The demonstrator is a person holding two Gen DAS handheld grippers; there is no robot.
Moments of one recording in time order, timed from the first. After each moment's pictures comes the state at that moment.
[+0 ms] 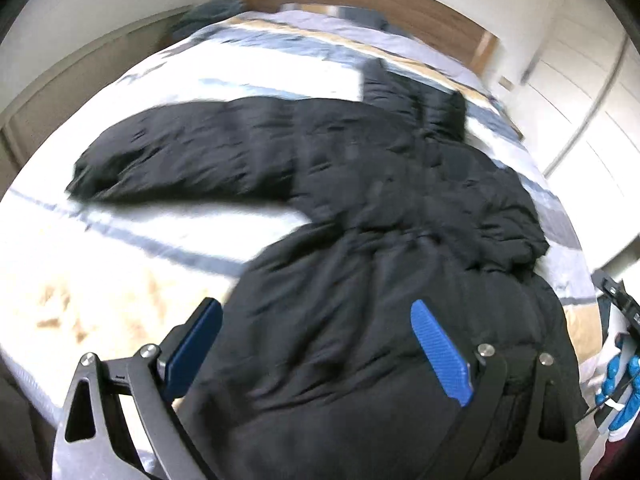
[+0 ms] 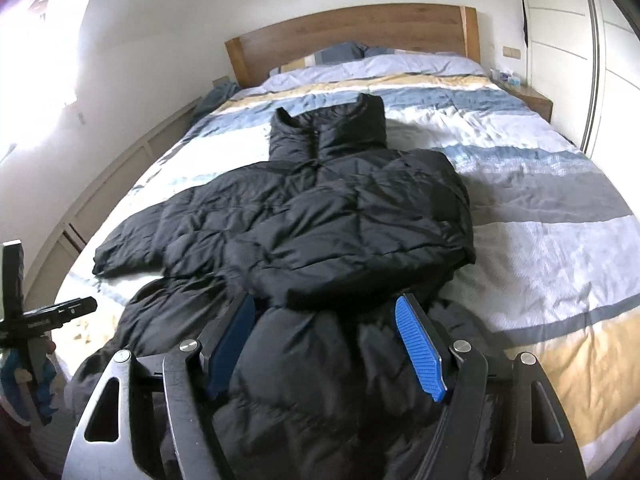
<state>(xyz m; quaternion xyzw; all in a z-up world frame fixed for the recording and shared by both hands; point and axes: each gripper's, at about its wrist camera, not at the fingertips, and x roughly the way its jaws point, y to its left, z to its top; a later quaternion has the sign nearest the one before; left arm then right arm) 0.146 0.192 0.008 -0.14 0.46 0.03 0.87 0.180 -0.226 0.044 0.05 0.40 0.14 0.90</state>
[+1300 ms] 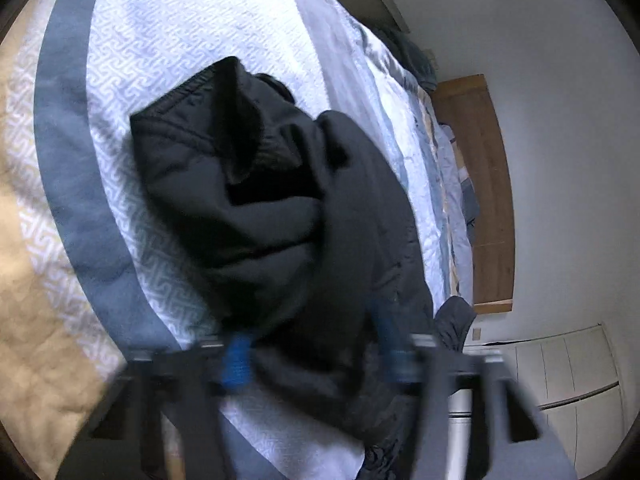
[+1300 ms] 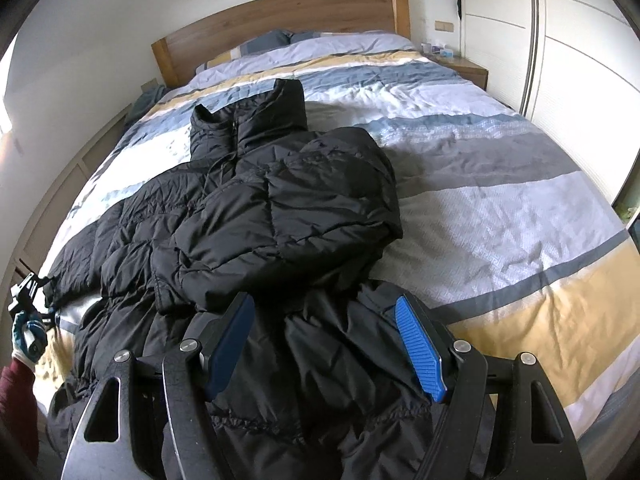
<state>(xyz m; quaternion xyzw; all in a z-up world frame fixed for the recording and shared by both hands) 0.241 0.509 -0.139 -0.60 0.30 0.11 0.73 0.200 -0.262 0.023 0.07 0.44 0.01 0.89</state>
